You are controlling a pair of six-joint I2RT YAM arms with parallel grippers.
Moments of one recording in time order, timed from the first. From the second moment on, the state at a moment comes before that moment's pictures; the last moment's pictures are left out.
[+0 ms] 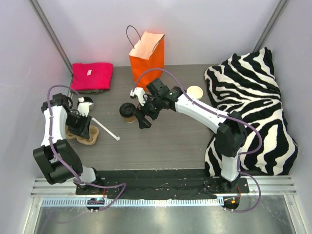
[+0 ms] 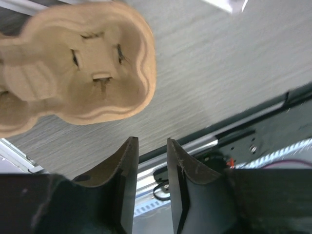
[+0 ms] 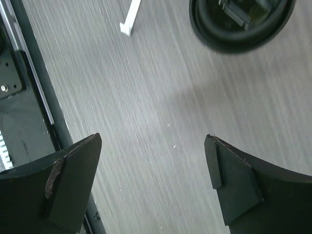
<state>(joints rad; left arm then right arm) 0.38 1.42 1.19 -1.24 0.31 0.65 0.80 1.90 1.71 -0.70 -0.43 -0.22</state>
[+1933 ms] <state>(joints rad) 0.20 1.56 1.08 -1.12 0.23 0.88 0.77 1.90 1.66 -0.77 -0.48 -0.22</state>
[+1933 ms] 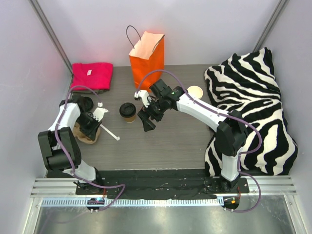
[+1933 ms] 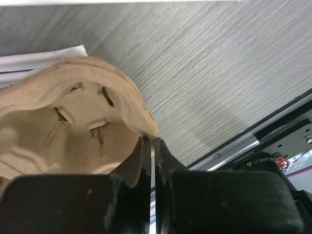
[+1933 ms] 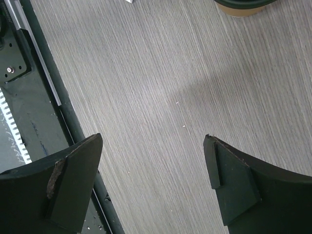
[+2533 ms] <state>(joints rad) 0.20 1.46 1.20 -1.18 0.21 0.77 0.76 1.93 1.75 -0.77 -0.54 -0.17</state>
